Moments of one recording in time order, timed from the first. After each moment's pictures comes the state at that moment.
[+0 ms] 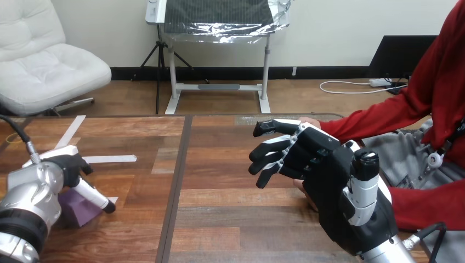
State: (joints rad) left arm -0.69 0.61 -0.42 0.97 0.65 0.22 -0.36; right arm 0.24 -0.16 0.07 -0.29 0.38 -0.23 0.51
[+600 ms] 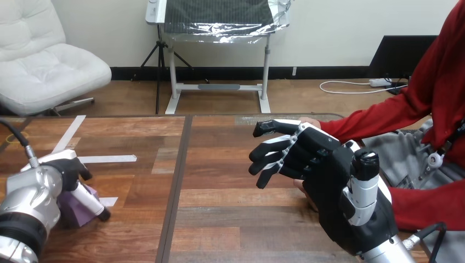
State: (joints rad) left arm -0.68 0.61 -0.42 0.97 0.65 0.23 -0.36; right arm 0.24 -0.16 0.07 -0.29 0.38 -0.23 0.51
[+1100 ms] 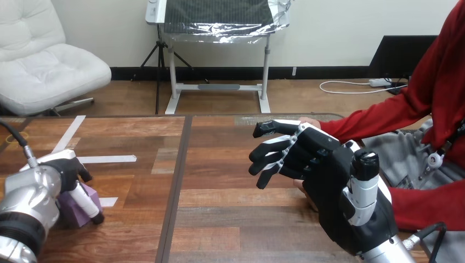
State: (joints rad) left arm -0.68 0.62 -0.41 0.97 0.64 0.22 -0.36; right arm 0.24 -0.16 0.07 -0.29 0.38 -0.23 0.51
